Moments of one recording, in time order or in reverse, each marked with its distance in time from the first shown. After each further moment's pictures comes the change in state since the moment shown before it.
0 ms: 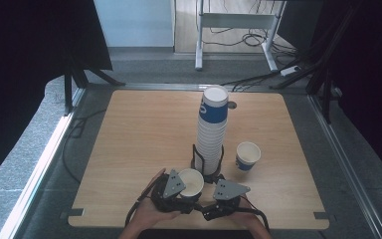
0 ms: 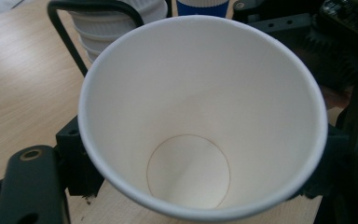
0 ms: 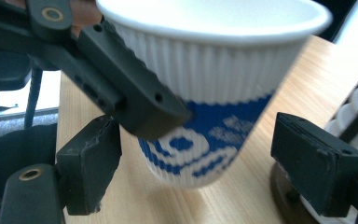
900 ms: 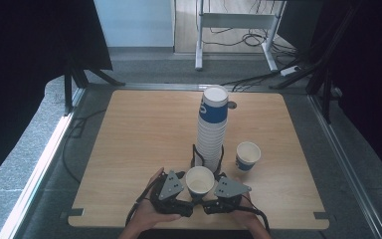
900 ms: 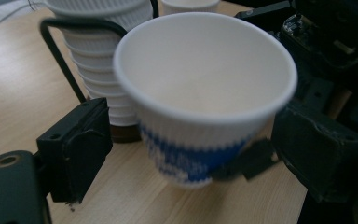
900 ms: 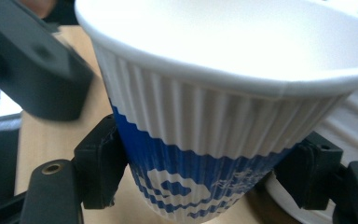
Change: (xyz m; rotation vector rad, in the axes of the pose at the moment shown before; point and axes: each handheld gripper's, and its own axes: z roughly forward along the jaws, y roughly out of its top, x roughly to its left) left arm 0.001 0.000 -0.011 -0.093 -0.032 -0.028; right arm -0.008 -0.001 -0.004 -0.003 -0.107 0.016
